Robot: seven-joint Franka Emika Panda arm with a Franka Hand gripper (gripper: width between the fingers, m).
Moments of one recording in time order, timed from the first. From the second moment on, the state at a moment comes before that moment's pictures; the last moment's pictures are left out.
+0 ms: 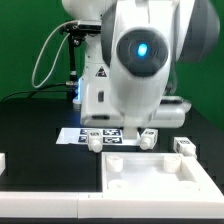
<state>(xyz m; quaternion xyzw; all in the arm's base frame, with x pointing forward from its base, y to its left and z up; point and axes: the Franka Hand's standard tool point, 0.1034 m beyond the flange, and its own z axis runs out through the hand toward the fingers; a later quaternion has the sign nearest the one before) 0.463 0.050 0.086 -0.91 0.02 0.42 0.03</state>
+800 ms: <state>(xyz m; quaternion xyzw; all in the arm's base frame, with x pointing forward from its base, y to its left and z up) 0.552 0.075 0.134 -0.97 0.00 0.23 0.05</state>
